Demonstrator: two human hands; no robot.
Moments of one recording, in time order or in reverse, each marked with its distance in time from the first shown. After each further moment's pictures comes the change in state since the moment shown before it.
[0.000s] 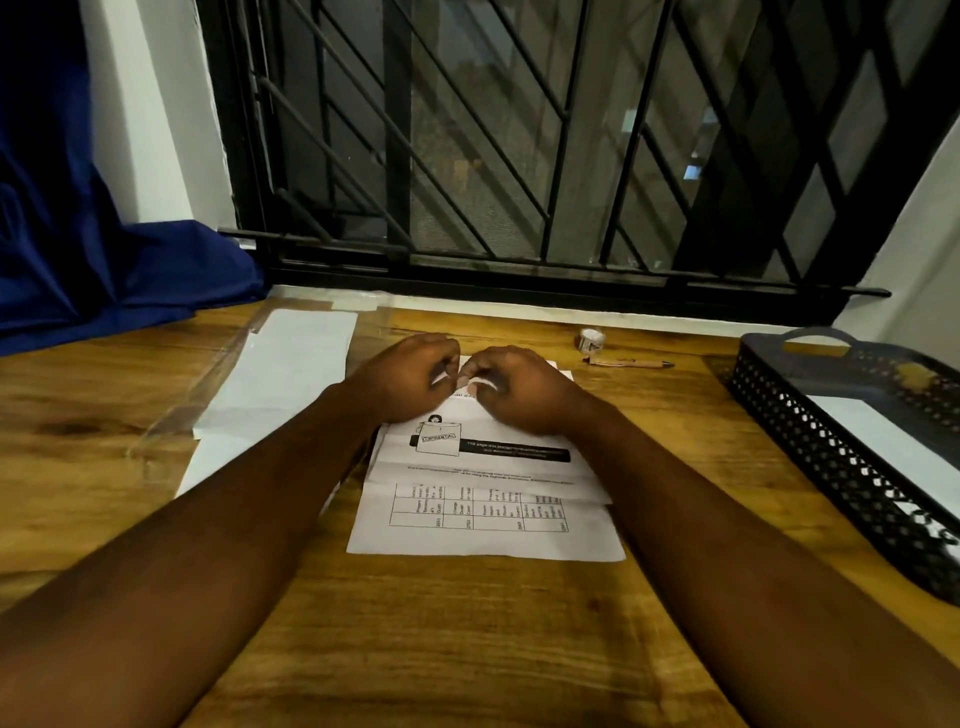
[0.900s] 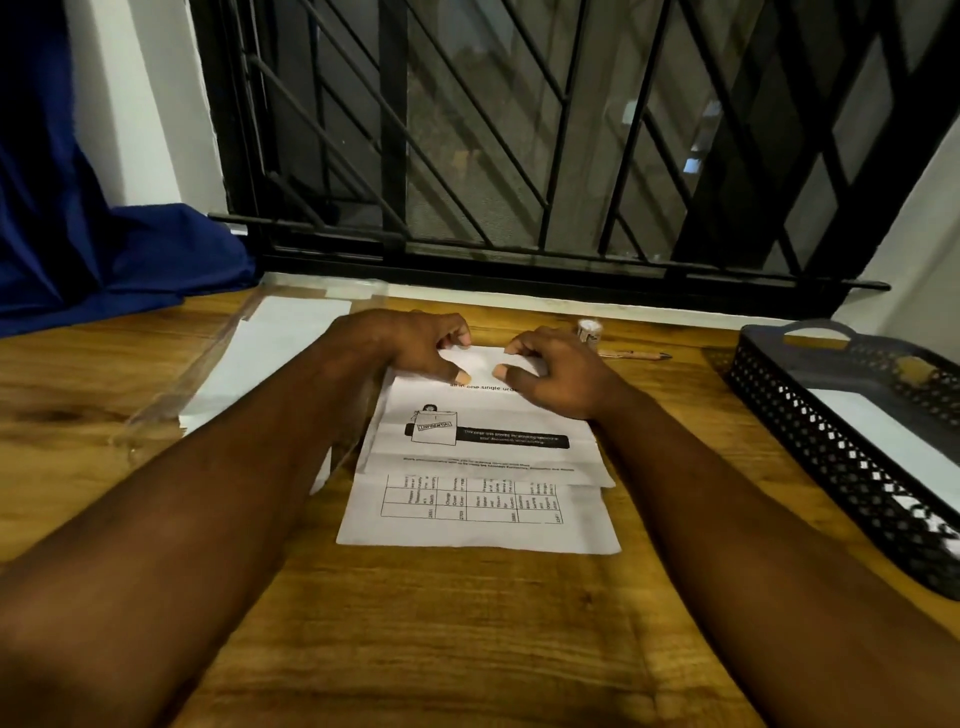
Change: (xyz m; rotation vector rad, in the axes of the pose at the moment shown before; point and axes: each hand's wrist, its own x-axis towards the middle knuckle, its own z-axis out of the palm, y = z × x) left_hand 0.041 0.017 -0.035 0.000 -0.447 -0.262; right_hand -0.018 0.042 -0.023 -0.145 0.094 0.178
